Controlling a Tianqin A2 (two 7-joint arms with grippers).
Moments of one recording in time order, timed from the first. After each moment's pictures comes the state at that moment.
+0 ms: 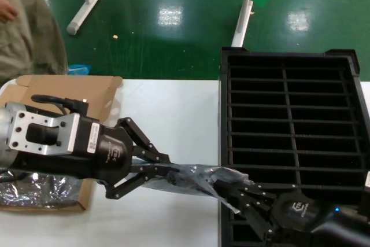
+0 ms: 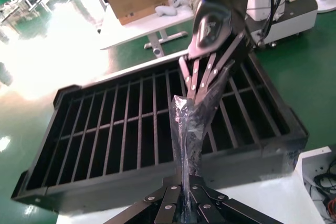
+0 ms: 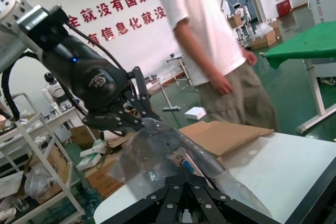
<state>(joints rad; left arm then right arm) -0.77 -0.92 1.97 -1.78 -1.67 1.31 -0.19 0.00 0.69 -1.76 1.77 2.12 -0.80 0.27</state>
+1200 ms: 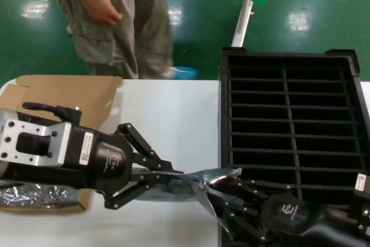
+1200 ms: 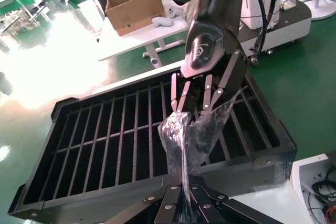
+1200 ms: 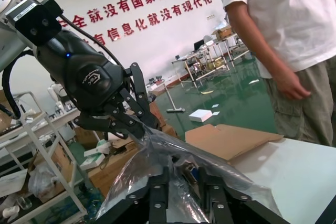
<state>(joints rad) -0.72 -0.96 1.93 -1.85 -1.73 1.30 -0.20 0.01 0.67 -1.79 1.81 2.09 -0.77 0.27</state>
